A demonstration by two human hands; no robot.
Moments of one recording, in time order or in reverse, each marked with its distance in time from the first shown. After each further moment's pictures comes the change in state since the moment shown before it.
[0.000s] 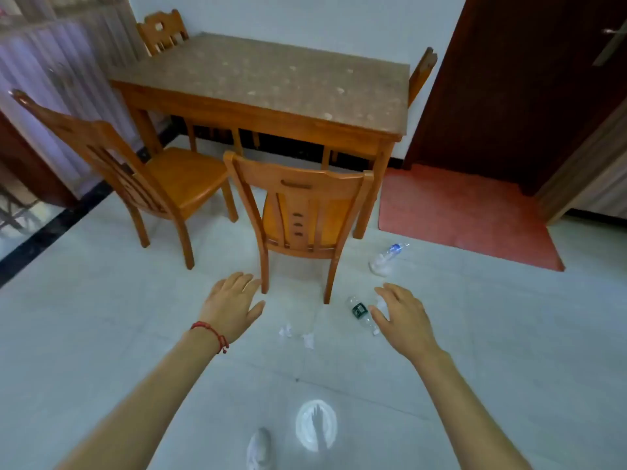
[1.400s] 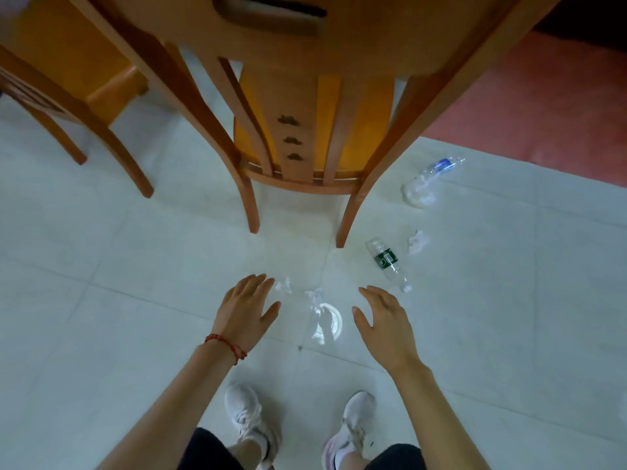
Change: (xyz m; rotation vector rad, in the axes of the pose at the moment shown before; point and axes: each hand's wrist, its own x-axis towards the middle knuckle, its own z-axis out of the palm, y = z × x) left_hand 0.183 -0.060 0.328 -0.257 -0.250 -0.137; right_hand 0.214 0.079 0.299 0.256 -0.242 0.158
